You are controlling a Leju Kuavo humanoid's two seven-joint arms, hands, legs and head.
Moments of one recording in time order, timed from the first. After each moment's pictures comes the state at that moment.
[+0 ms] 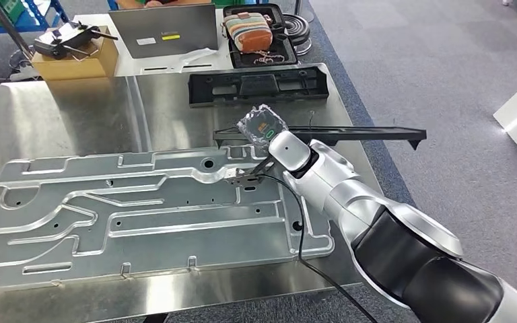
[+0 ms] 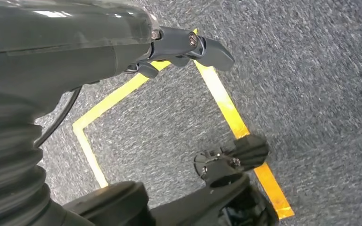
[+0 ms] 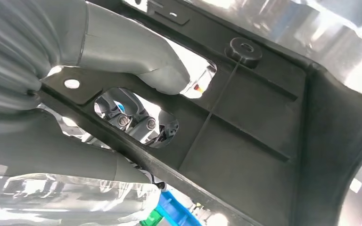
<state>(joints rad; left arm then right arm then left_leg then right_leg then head) -0.19 -0.21 0.82 -0.21 -1.27 0.05 -0.18 -1.16 0.15 1.02 -0.34 1.29 -0.31 -0.07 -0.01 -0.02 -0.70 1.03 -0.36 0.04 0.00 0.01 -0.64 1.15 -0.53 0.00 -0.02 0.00</state>
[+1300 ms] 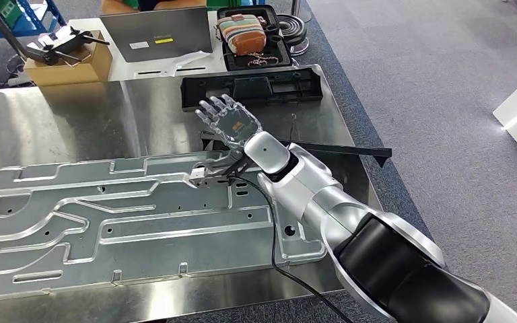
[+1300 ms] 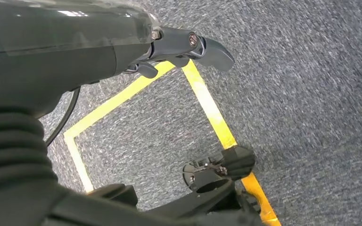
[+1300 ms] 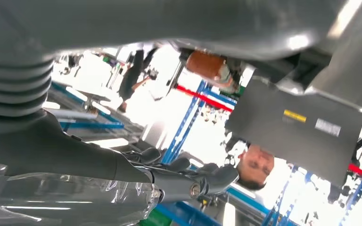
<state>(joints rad) -0.18 -0.22 0.78 -0.20 -1.24 0.14 -0.21 -1.13 0.25 0.82 -0.44 1.36 -0.29 -0.09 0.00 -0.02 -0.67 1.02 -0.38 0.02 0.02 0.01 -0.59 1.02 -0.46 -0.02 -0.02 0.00</state>
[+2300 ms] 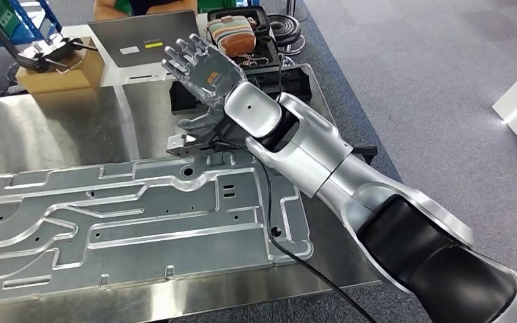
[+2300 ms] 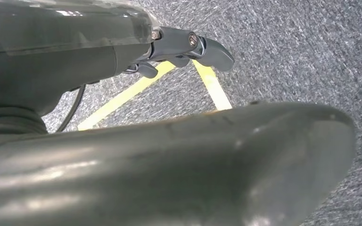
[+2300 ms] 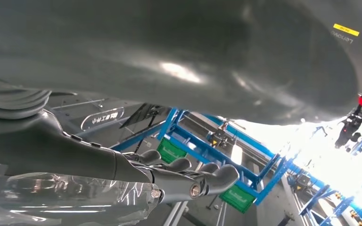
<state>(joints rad) -0.17 -0.22 0.80 -0.20 -1.25 0.13 -0.17 -1.24 0.14 0.93 -0.91 1.37 0.02 -0.06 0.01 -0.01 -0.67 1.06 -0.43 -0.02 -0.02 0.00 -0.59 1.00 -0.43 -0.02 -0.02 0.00</state>
